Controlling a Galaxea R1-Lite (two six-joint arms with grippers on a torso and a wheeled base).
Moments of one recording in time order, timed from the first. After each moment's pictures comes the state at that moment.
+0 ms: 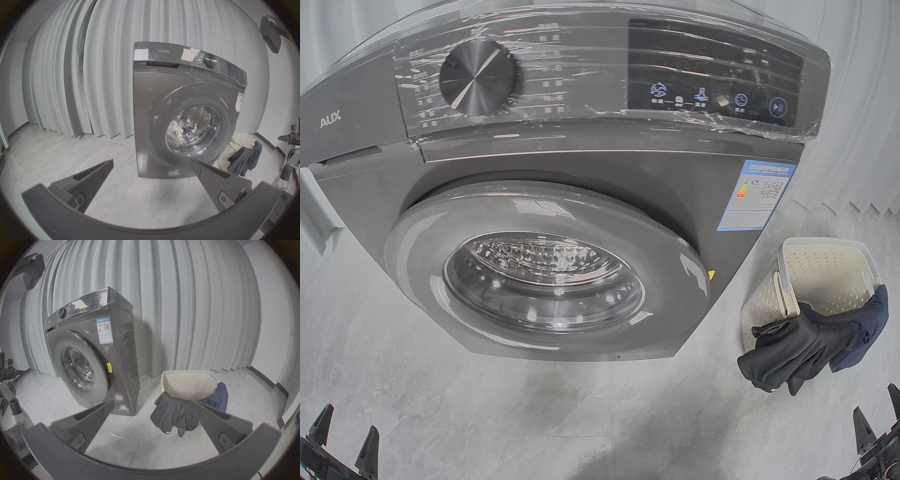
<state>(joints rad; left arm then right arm) 0.00 0.02 -0.02 0.00 0.01 -0.06 0.01 0.02 -0.02 0.00 0.01 0.01</state>
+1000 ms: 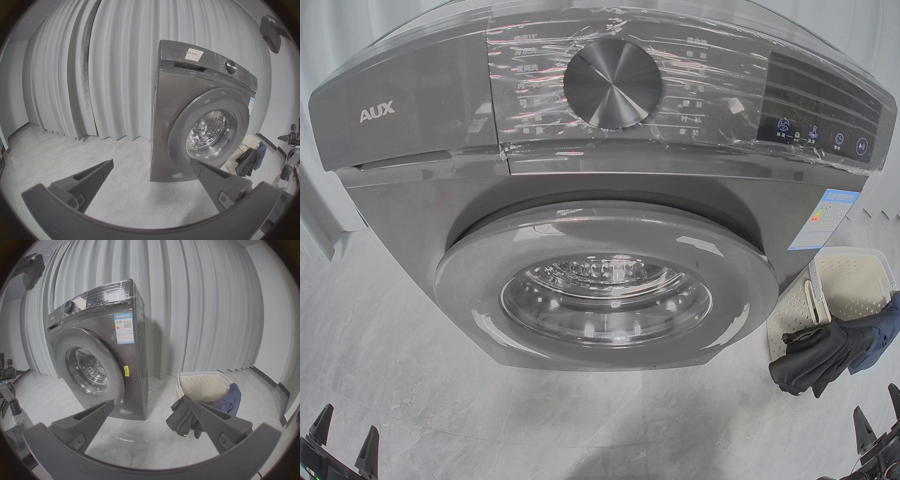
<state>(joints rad) 0.00 0.02 -0.02 0.00 0.01 -0.06 0.00 0.02 -0.02 0.00 0.01 0.01</state>
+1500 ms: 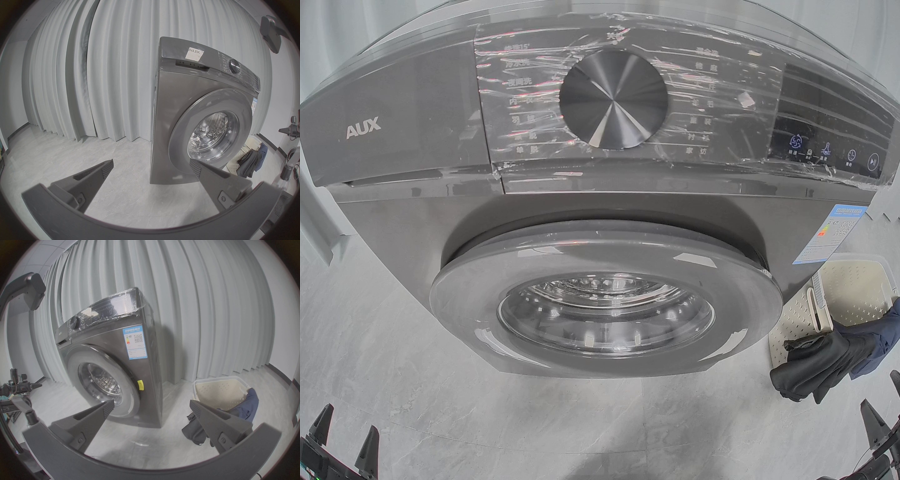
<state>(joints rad) 0.00 0.02 -0.02 0.00 0.01 -0.06 0.03 0.13 -0.13 -0.01 0.15 0.07</state>
